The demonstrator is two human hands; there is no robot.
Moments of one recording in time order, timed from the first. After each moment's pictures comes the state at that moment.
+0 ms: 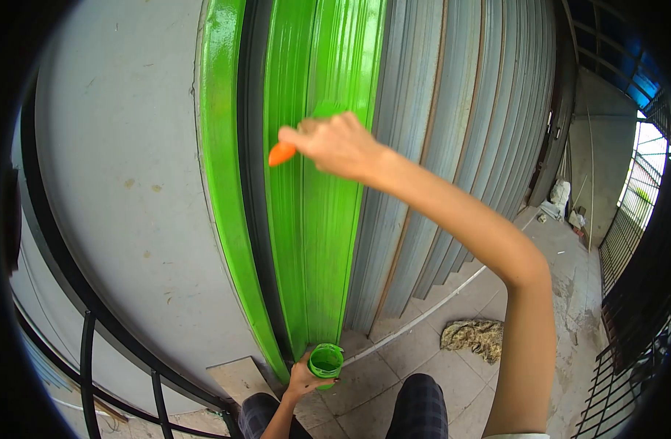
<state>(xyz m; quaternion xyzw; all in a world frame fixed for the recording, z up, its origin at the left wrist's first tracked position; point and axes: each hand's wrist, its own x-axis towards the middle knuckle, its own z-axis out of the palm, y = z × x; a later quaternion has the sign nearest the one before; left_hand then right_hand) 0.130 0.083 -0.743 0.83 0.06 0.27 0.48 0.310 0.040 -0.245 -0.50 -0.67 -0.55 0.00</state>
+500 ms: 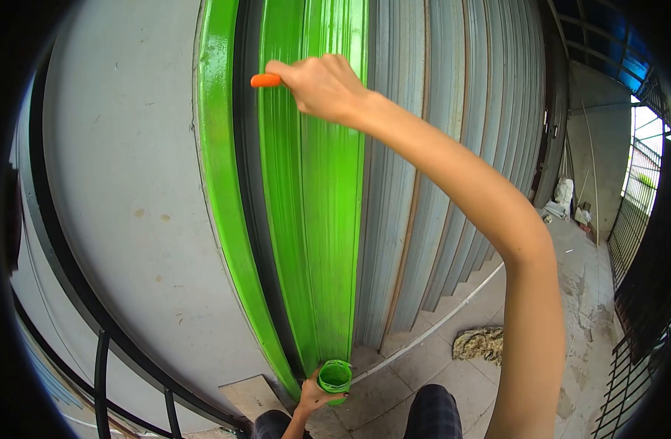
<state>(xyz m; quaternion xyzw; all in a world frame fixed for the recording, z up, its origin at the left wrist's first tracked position) 0.127 0.085 -0.740 0.82 0.05 0.27 0.50 0.307 0.055 -0.148 -0.46 -0.65 -0.59 0.09</state>
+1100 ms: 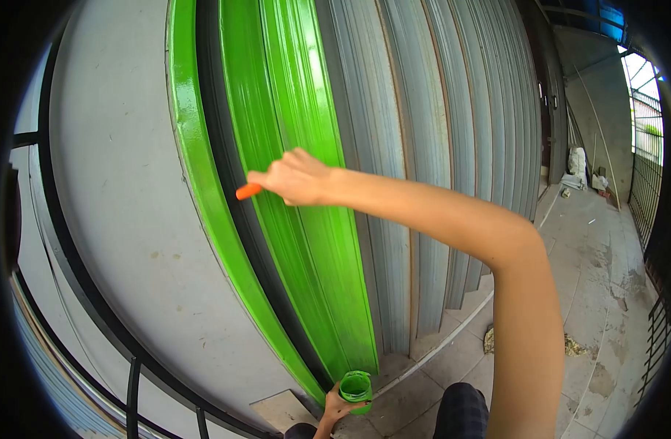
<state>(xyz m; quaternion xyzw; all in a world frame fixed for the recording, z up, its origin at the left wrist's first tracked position) 0.124 0.098 -0.765 0.84 0.09 0.26 0.47 0.301 0.050 -0.215 -0.54 -0.72 -0.43 0.05</state>
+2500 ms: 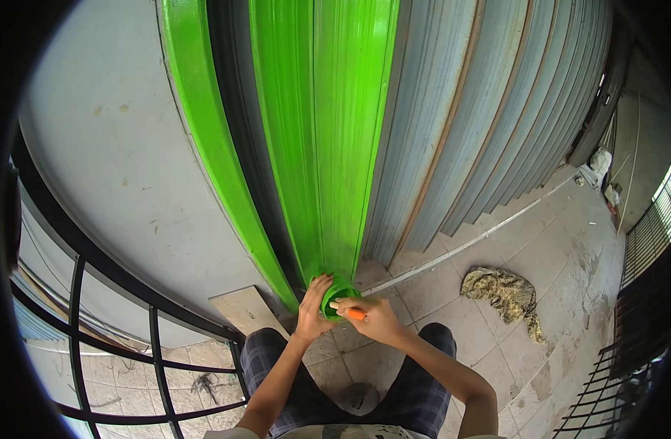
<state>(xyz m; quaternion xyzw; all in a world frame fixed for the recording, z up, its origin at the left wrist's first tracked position) 0.125 0.053 -0.699 0.83 0.00 0.43 0.35 0.222 -0.101 -0.619 -0.65 -0.58 0.03 0.49</state>
